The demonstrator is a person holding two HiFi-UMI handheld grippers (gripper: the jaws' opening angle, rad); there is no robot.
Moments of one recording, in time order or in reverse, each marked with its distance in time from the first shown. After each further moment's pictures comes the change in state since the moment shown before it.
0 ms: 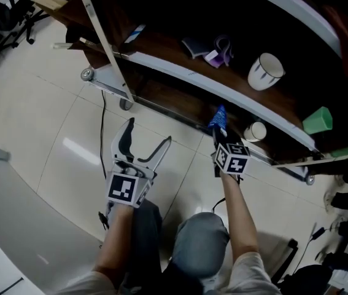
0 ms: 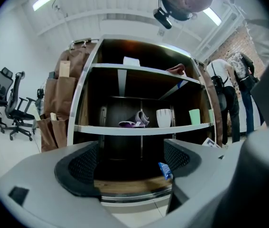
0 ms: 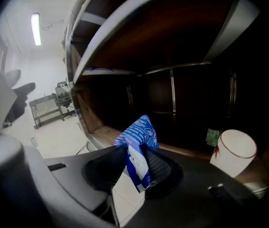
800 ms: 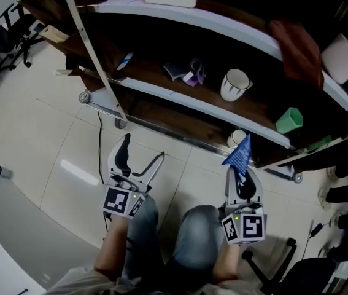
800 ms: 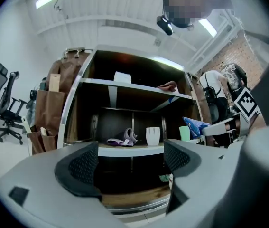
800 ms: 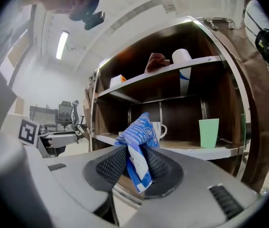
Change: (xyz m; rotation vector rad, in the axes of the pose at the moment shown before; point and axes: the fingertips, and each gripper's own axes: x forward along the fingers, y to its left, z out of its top) left arm -0.022 -0.028 0.054 0.050 -0.094 -0.080; right arm -0.279 0.060 0.145 -0.130 -0.462 -0.126
